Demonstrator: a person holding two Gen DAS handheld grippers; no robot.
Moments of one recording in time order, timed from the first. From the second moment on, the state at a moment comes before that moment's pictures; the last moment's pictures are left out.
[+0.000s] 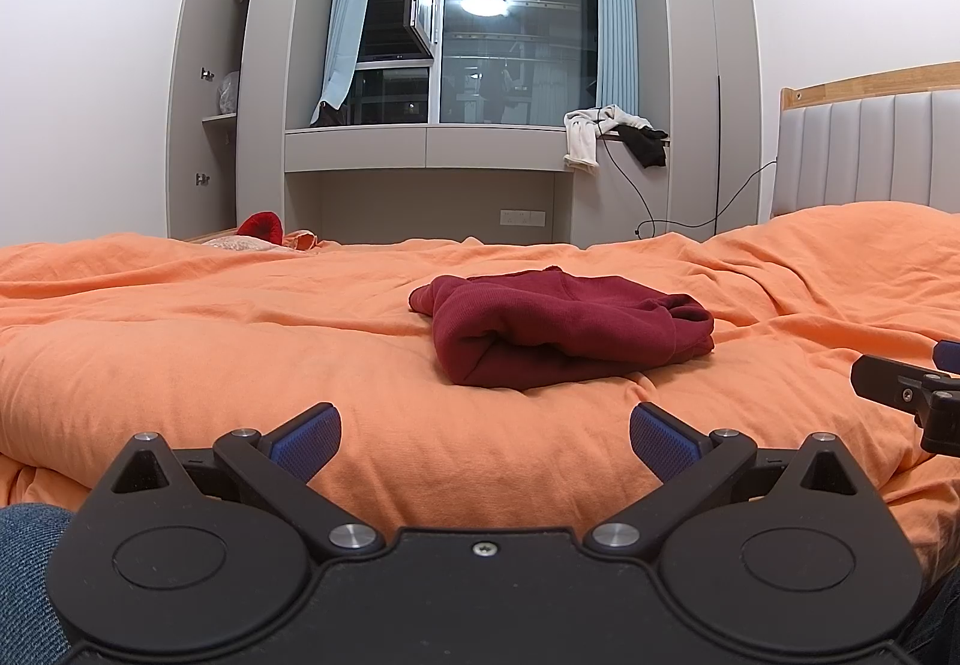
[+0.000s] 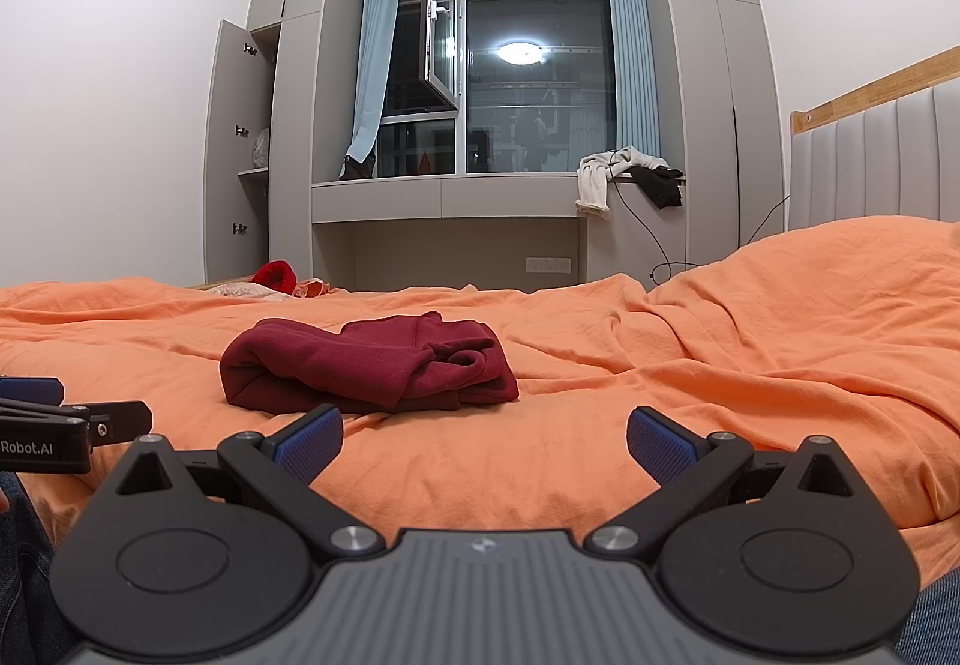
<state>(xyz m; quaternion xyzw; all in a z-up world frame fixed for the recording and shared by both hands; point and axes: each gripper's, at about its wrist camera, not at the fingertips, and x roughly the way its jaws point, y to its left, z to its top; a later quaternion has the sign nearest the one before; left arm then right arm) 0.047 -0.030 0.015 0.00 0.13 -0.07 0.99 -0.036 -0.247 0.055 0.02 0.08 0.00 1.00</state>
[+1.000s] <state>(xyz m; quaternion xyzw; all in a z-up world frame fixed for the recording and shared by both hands) 0.038 -0.026 0.016 0.01 0.12 -0.07 0.99 -0.037 -0.246 0.056 0.02 0.08 0.00 1.00</state>
